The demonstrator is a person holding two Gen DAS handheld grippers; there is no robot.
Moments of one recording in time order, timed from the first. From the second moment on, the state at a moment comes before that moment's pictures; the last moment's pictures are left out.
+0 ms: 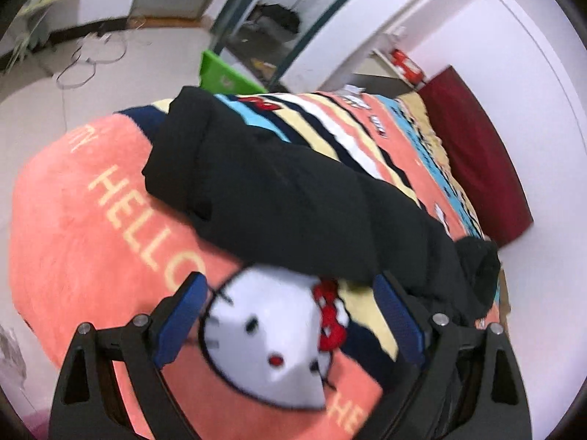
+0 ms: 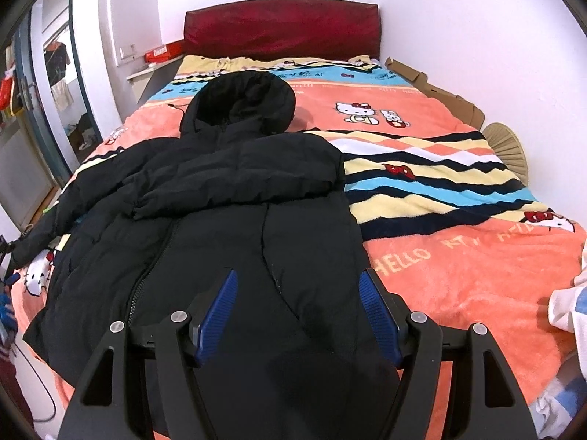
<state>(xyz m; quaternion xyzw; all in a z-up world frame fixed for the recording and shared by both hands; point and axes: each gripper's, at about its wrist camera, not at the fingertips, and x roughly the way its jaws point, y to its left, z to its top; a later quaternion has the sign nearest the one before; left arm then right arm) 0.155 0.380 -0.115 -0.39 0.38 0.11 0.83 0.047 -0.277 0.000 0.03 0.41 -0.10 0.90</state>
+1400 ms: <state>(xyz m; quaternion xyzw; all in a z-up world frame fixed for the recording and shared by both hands) 0.236 0.310 0.020 -0.31 0.31 0.05 0.90 0.055 -0.338 -0.017 0.09 0.39 -0.10 0.91</state>
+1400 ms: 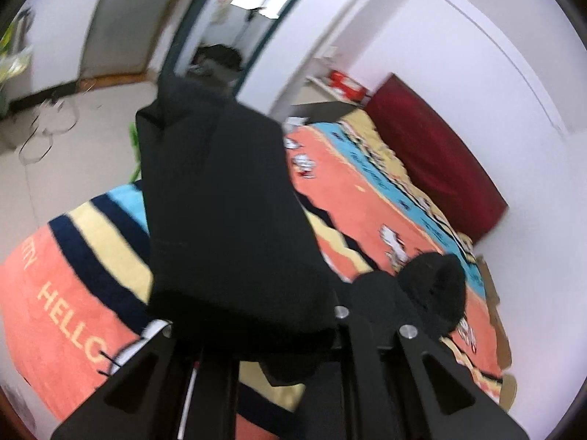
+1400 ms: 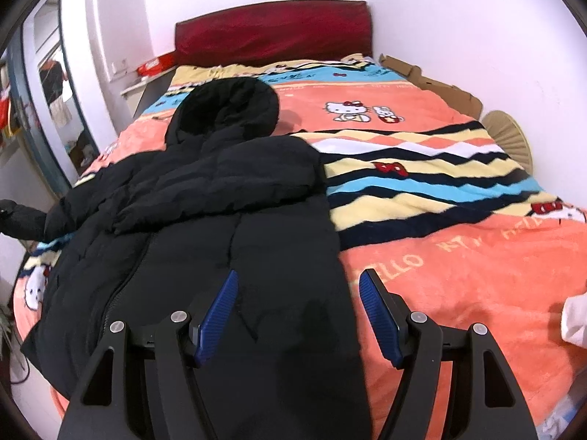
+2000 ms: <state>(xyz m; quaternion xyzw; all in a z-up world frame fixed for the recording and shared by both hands) 0.250 0.035 0.107 -0.14 0.33 -0.08 0.93 0.030 -0.421 -0.001 0.14 0.34 -0.12 0.92</state>
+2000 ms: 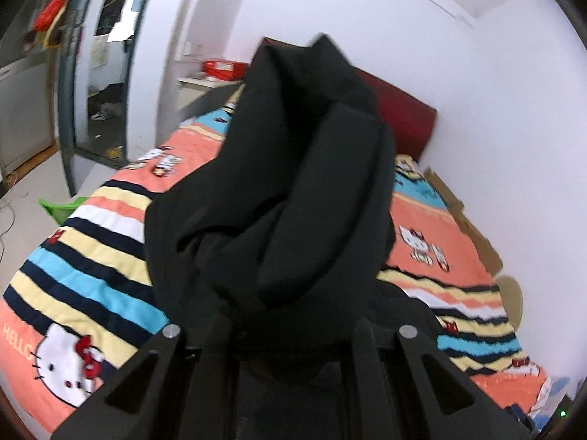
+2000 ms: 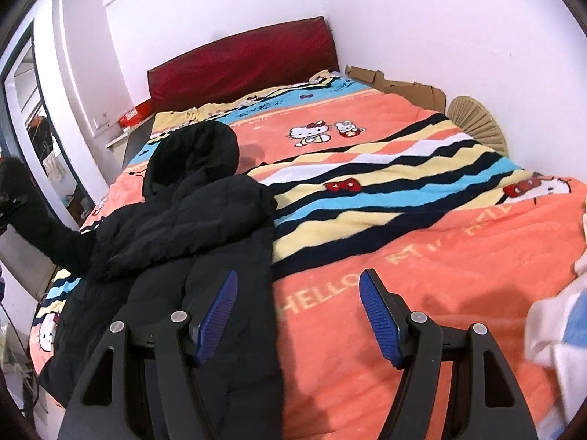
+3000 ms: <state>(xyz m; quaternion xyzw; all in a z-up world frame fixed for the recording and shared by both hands) 0.276 -0.198 -0.058 0.02 0.47 -0.08 0.88 0.041 -0.488 -0.053 0.22 0.37 -0.14 0.89</state>
